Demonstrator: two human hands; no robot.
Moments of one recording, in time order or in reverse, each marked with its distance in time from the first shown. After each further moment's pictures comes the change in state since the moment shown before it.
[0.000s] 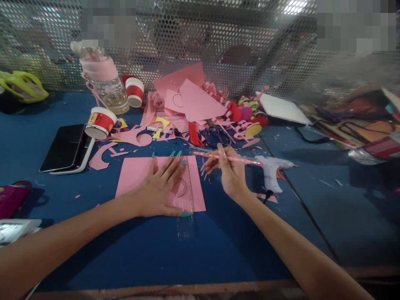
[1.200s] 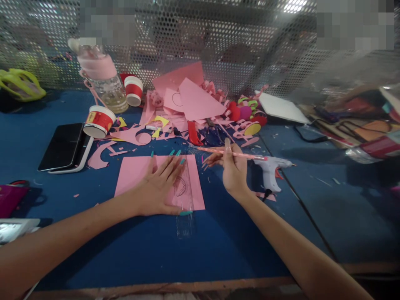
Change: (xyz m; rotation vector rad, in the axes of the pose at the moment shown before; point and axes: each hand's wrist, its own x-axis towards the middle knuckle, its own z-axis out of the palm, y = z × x) left_hand -0.002 0.000 0.003 0.046 0.025 0.002; right_hand 0.005 0.002 0.001 0.067 0.144 -0.007
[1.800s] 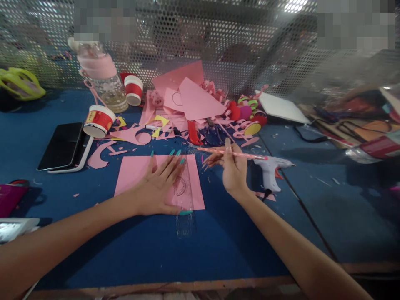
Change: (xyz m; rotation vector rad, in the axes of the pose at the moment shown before) left_hand 0.002 0.000 -0.001 -0.019 -0.046 -0.013; right_hand -0.001 0.002 -0.001 -0.012 0.009 0.013
